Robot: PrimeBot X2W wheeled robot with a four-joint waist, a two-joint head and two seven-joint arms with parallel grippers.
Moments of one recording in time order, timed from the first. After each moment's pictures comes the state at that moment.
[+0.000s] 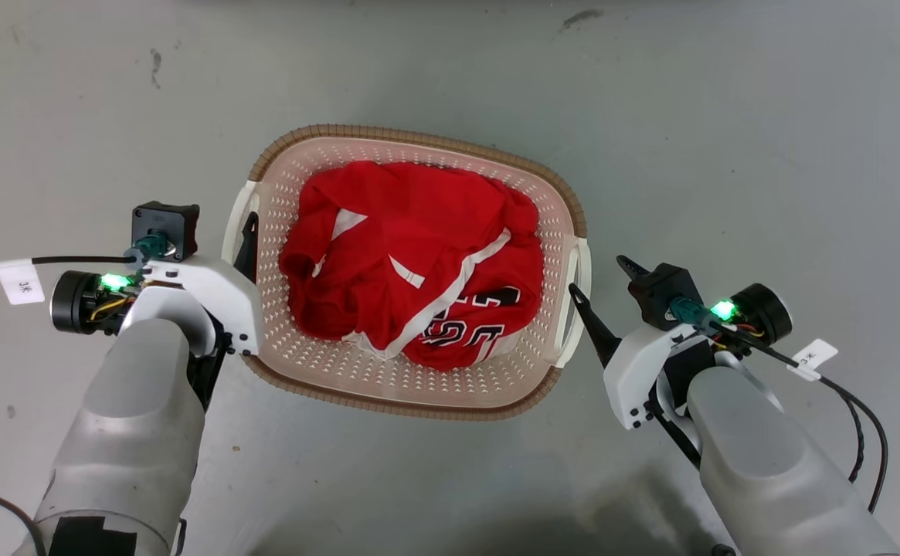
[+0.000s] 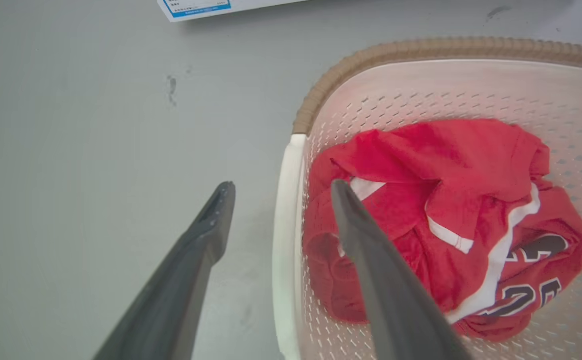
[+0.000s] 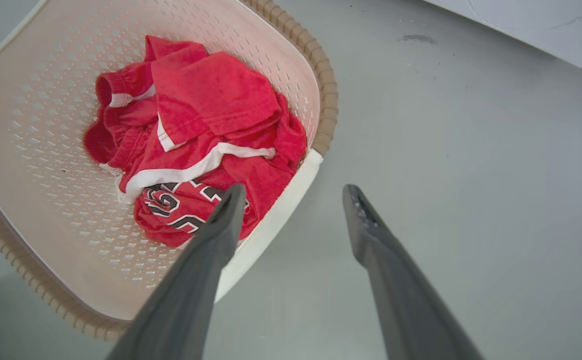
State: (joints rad) left arm -0.83 0.21 -0.13 1.11 -0.11 -0.13 -0.26; right arm -0.68 -0.05 0.36 0.97 -0.02 0.13 -0.26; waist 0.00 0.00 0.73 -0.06
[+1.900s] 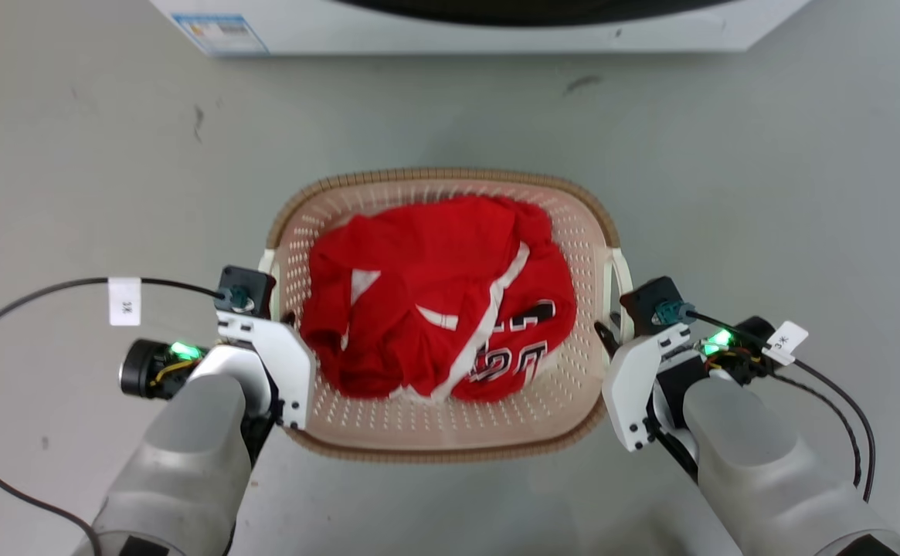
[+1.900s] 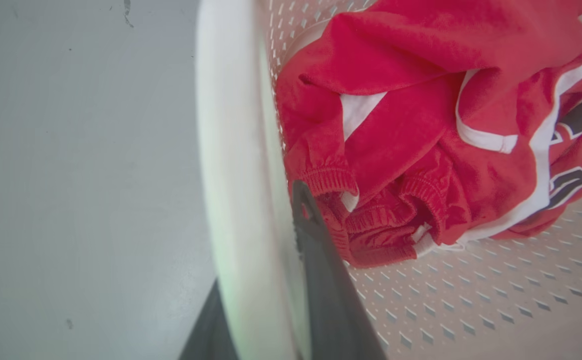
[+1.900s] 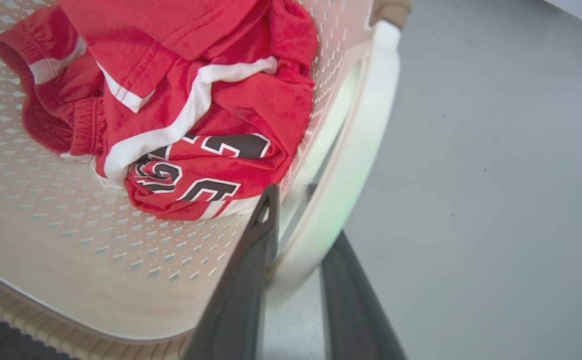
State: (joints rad) left arm -0.83 0.17 -0.52 1.28 -0.40 -0.13 -0.12; right arm -0.79 -0.05 0.63 1.22 0.29 0.13 -0.16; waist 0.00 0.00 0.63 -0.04
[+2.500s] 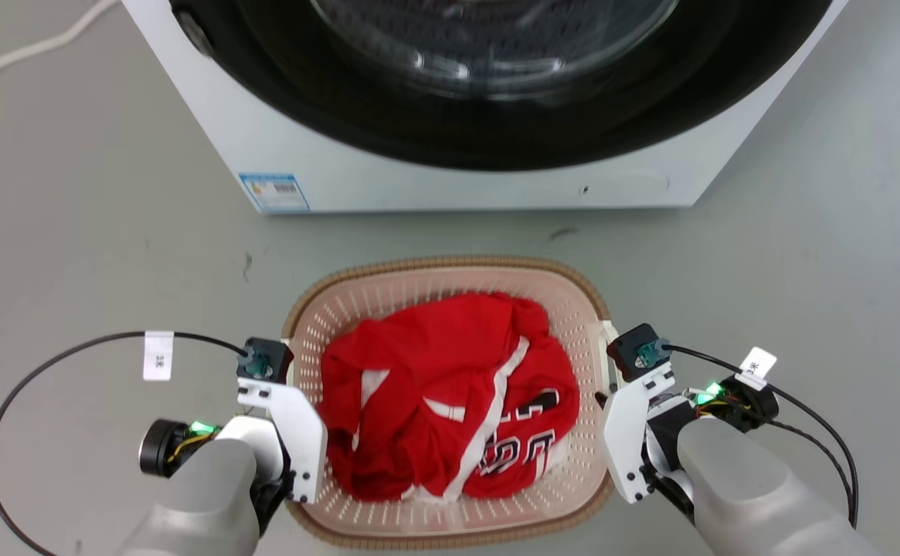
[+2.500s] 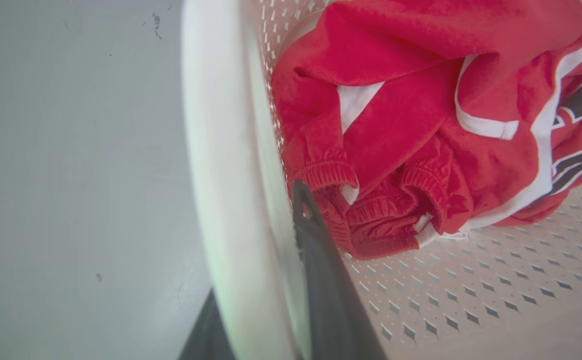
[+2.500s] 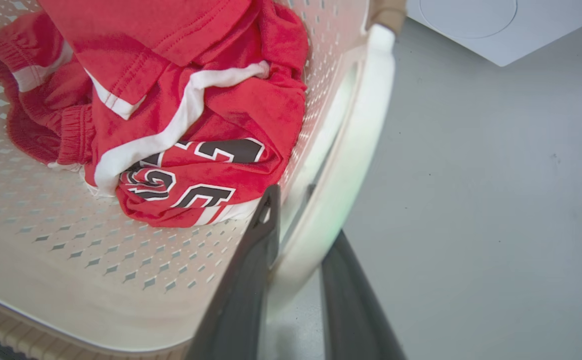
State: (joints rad) left arm -0.70 0.19 -0.68 1.22 -0.59 -0.12 0.06; right arm -0.73 -0.05 0.77 1.24 0.42 0.13 0.00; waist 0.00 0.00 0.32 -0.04
